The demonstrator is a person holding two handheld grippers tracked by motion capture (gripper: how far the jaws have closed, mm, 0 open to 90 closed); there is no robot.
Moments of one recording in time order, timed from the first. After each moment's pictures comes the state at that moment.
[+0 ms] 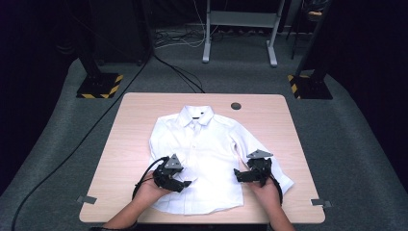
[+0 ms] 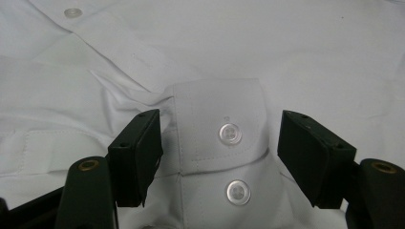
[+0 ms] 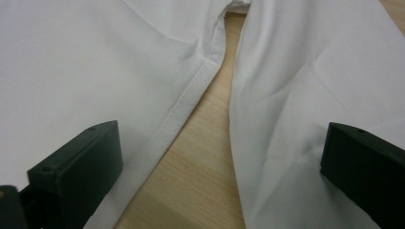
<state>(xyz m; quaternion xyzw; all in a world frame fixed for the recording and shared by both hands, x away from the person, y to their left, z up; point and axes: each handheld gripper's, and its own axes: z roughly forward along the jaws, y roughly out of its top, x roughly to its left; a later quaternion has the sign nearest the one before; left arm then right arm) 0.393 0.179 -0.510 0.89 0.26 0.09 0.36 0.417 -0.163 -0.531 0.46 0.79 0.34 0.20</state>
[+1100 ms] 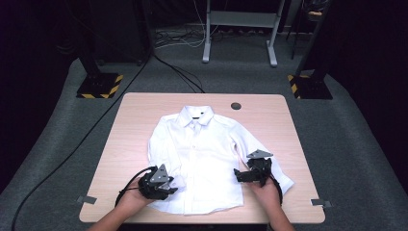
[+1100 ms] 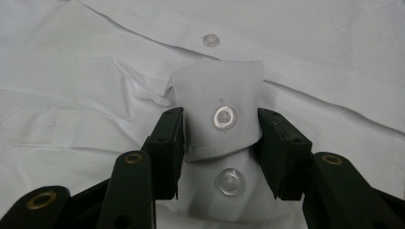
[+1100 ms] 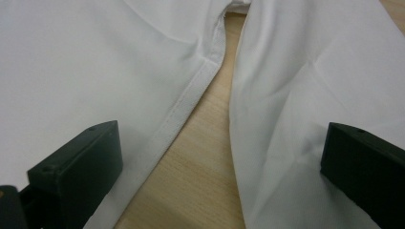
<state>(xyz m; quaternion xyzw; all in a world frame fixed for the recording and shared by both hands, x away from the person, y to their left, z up) 0.359 0.221 -0.509 0.91 0.20 0.12 0.34 0.417 -0.163 -0.531 0.46 0.79 0.34 0.20</state>
